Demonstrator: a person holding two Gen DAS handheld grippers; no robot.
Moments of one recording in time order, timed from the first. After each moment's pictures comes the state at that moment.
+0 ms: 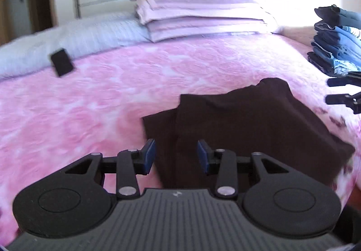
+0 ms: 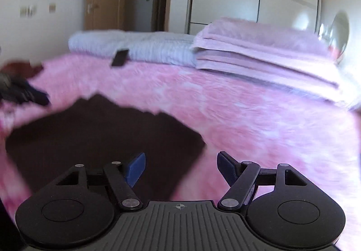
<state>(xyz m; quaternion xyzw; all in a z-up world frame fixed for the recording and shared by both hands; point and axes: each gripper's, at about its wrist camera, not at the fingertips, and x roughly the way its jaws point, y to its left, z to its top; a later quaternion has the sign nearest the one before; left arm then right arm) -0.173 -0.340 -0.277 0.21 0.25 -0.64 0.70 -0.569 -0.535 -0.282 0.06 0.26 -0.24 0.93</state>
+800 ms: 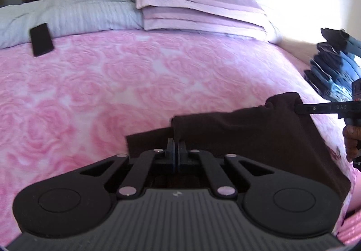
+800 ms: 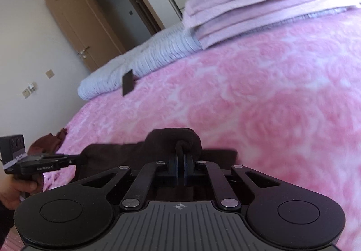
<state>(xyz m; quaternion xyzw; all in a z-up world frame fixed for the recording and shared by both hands) -0.139 -0.383 -0.296 0.16 0.31 -0.64 0.68 -0.528 -0.634 -0.296 0.30 0.21 -0.17 0.91</state>
